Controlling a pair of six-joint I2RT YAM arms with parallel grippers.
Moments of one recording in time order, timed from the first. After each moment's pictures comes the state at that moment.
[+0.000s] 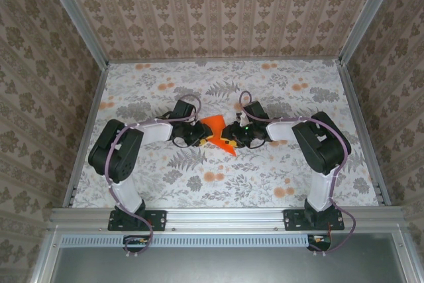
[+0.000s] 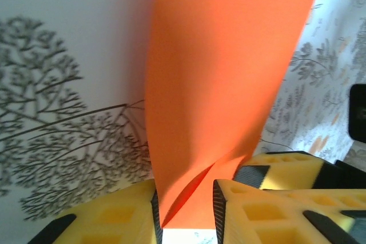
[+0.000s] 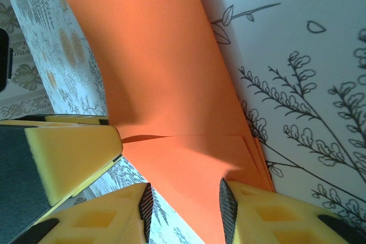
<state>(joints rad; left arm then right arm) -0.54 1.77 0.91 -0.13 0.51 -1.00 0.46 1.89 0.93 0.03 -0.64 0.92</state>
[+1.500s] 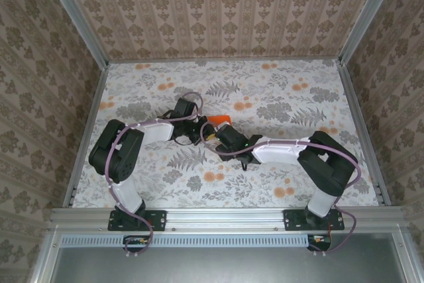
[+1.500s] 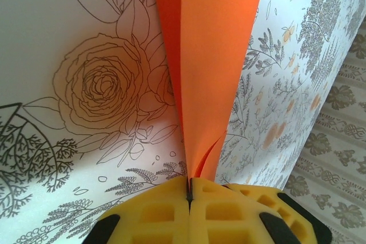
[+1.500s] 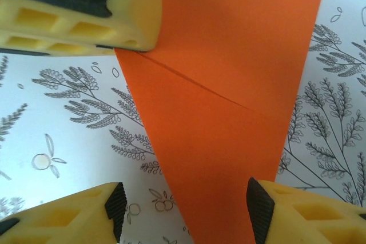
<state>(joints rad) -0.55 1.77 0.92 -0.05 0.58 -1.07 0.86 1.73 0.91 -0.18 0.31 0.24</state>
